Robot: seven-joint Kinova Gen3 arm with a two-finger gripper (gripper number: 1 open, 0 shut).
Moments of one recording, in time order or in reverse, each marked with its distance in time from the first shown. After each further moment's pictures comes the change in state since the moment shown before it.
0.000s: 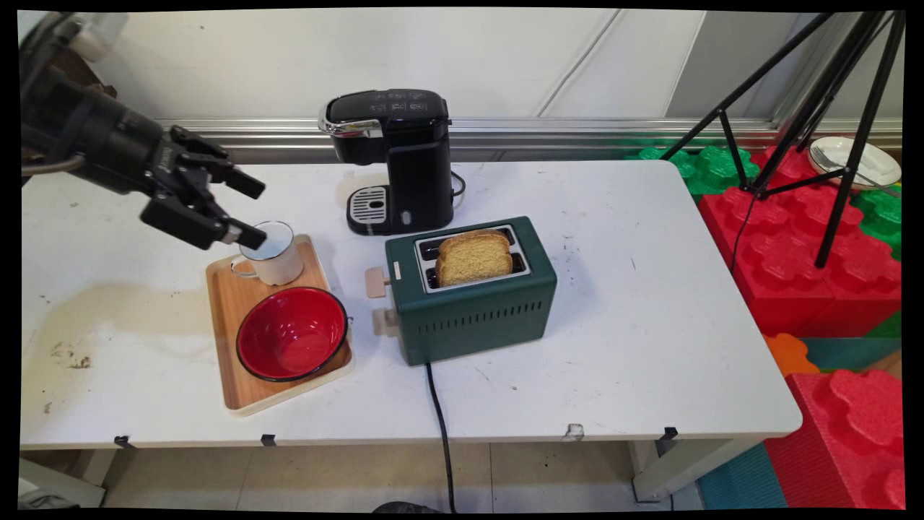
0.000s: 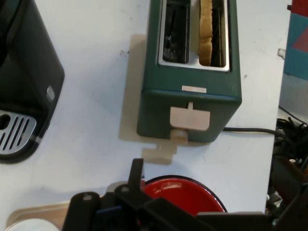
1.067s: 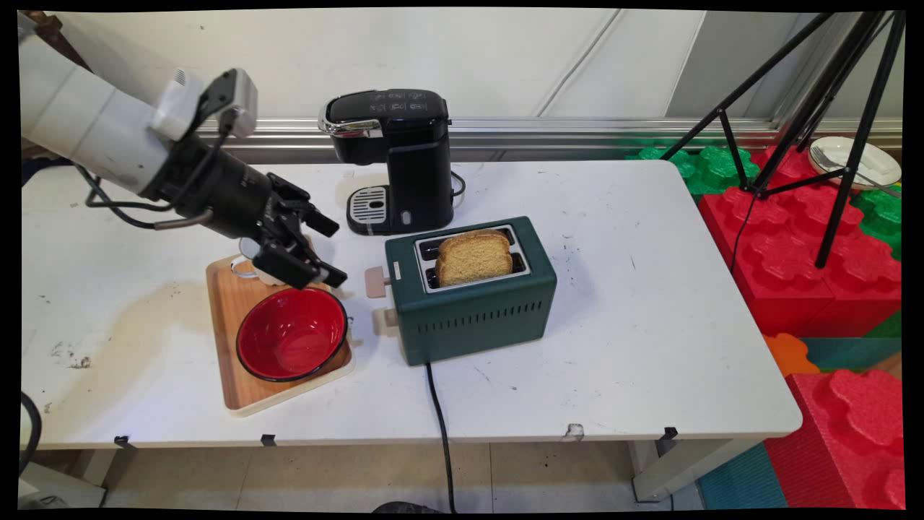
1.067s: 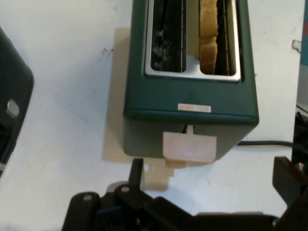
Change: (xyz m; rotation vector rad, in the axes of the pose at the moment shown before) arm 0.017 0.006 0.098 -0.015 -0.048 0.029
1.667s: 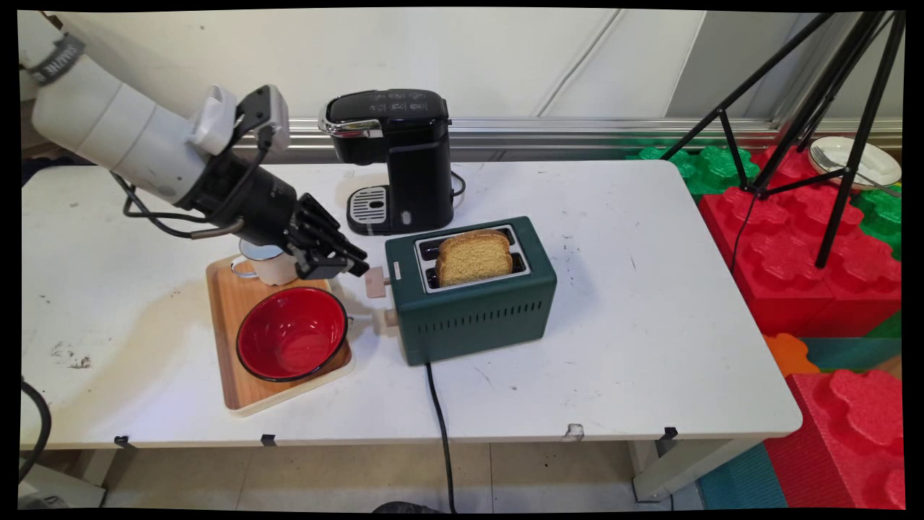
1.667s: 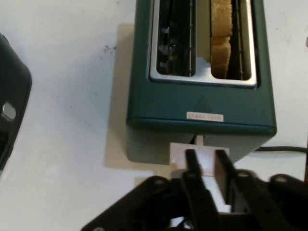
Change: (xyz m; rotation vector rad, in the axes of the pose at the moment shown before) arm 0.007 -0.001 0.027 0.013 -0.020 -0.001
